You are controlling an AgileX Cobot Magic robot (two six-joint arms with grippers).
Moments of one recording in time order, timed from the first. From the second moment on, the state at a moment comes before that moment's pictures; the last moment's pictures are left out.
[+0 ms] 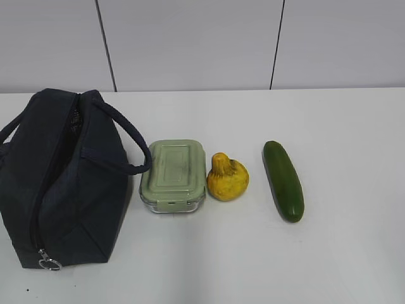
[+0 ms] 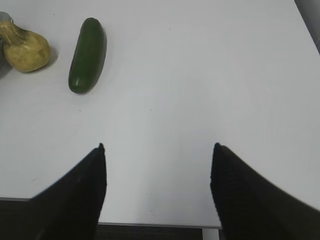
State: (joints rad) left arm -0.07 -0.02 -0.52 -0.09 1.10 -0.03; right arm -0.04 -0.02 -0.49 0.03 1.15 -0.07
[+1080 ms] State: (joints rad) left arm -0.21 1.12 -0.95 -0.30 0.72 0.20; right arm -0.04 0.70 -0.70 0.16 0.89 -0.18
